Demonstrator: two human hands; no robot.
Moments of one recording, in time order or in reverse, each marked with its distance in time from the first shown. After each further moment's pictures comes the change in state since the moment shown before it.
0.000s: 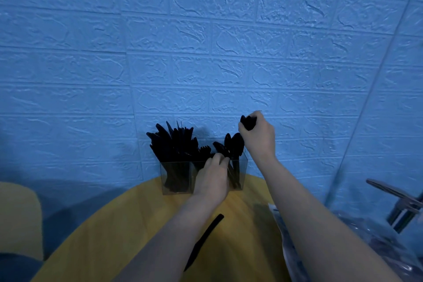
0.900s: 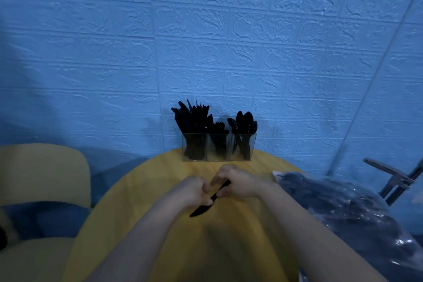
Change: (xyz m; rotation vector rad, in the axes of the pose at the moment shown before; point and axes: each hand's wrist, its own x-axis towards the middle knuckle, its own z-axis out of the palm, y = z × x) left_hand -0.118 -0.046 -0.037 -0.094 -0.521 -0.221; right_hand -0.137 0.024 0.010 -0.413 -1.117 -0.386
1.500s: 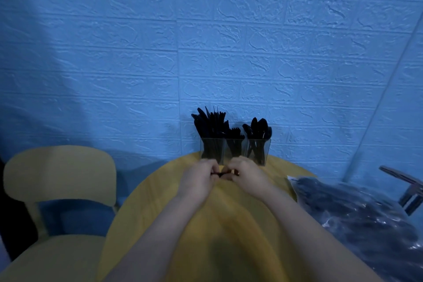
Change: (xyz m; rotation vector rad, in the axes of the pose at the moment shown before) left_hand -0.033 -0.003 -0.025 -0.109 0.572 0.090; right_hand -0.010 -0.053 -0.012 0.025 0.414 -0.037
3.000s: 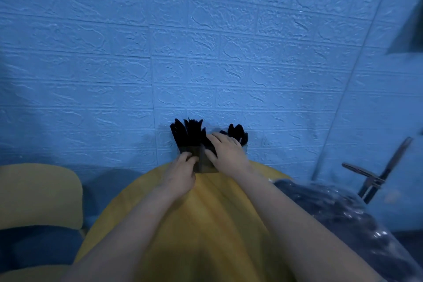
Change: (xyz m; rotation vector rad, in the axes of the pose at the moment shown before) left_hand 0.048 -0.013 0.008 0.203 -0.176 0.124; right_hand 0.038 -0.003 -0.032 -0.330 0.133 0.156
